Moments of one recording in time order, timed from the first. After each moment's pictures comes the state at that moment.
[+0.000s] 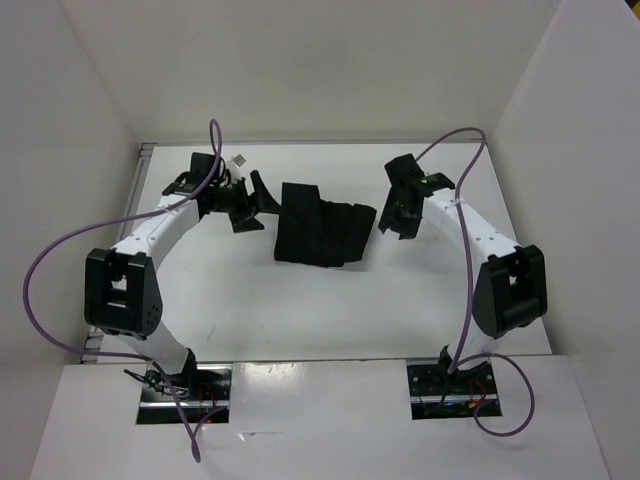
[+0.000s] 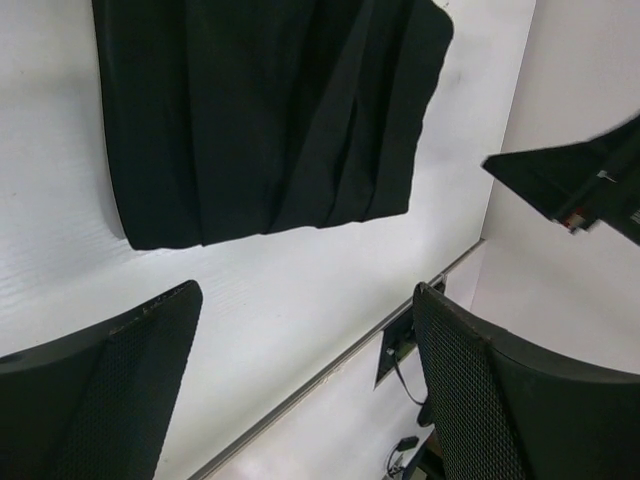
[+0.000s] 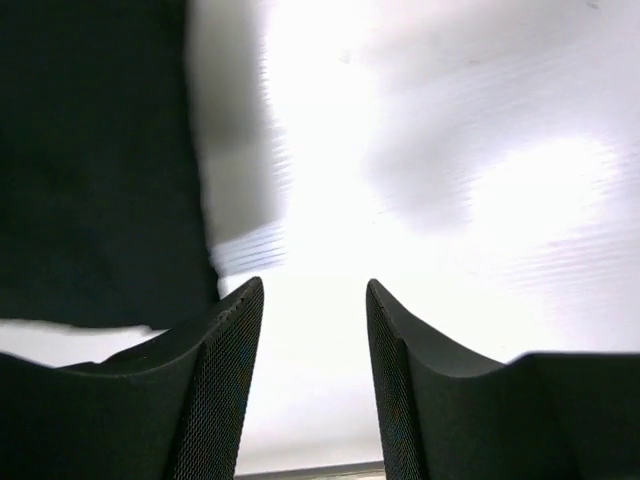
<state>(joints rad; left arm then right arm) -0.14 1.62 1.25 -0.50 0.65 -0.61 0.34 1.65 1.34 -0.89 0.19 0.67</state>
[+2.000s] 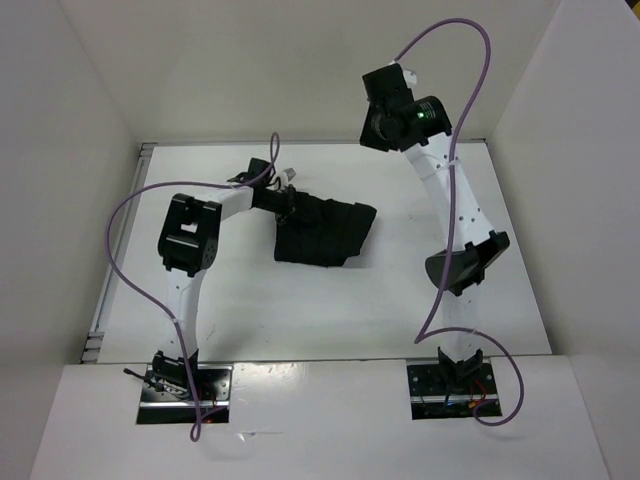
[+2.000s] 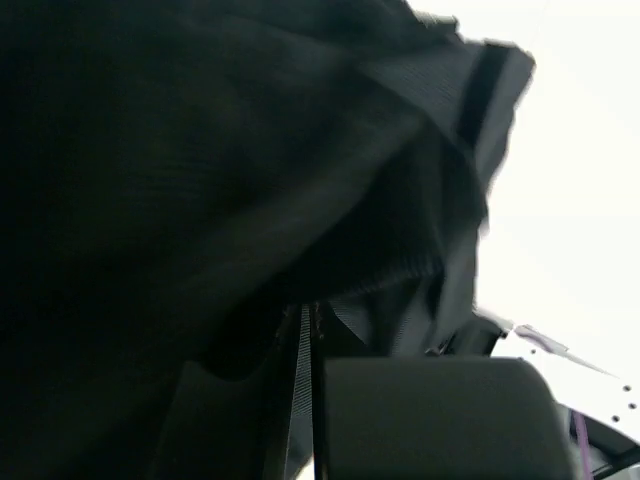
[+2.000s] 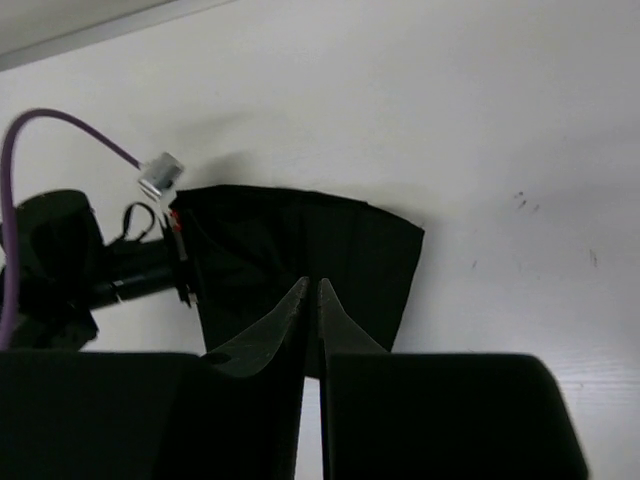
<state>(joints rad) -0.27 2.29 1.65 -0.34 0.86 -0.63 0.47 2.06 2.60 -1.27 0.34 0.58</state>
